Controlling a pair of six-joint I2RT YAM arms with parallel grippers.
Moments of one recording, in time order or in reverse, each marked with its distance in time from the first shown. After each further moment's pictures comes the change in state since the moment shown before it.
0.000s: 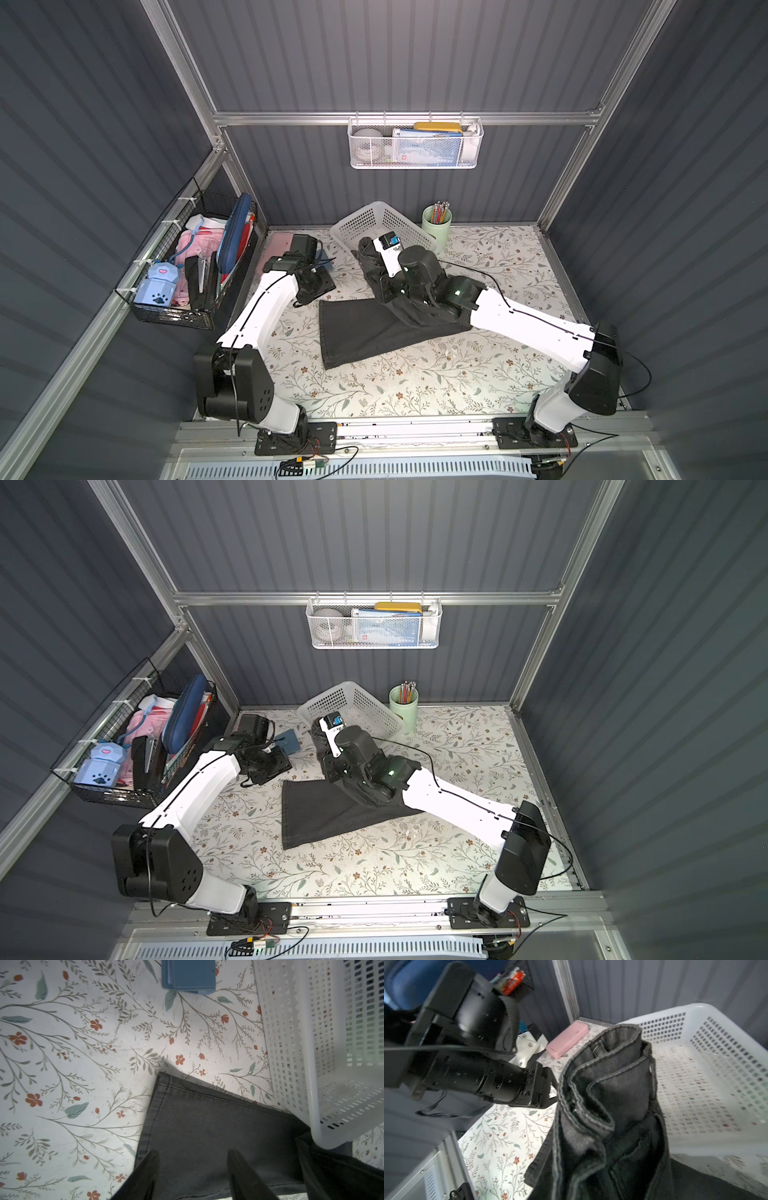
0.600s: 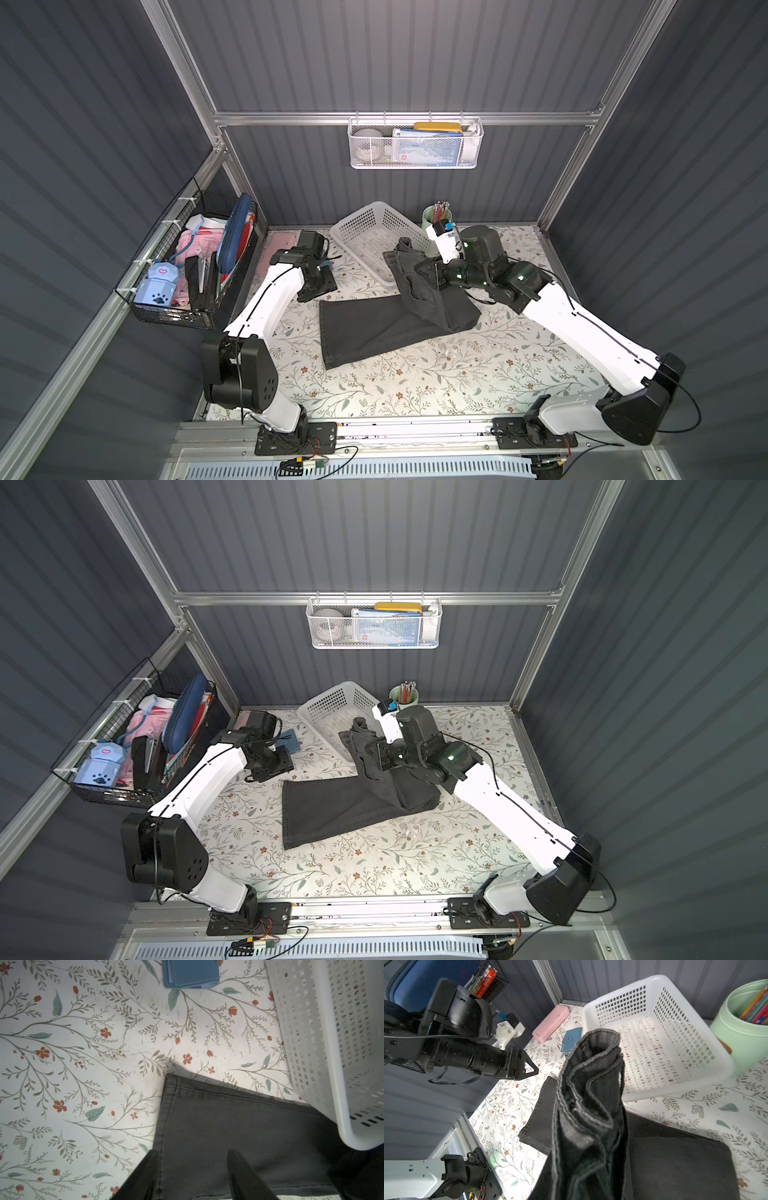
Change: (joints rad) left arm -0.052 0.100 0.089 -0.065 -0.054 0.084; right arm -0.280 -0.228 -0.038 -0.318 -0.239 -0.015
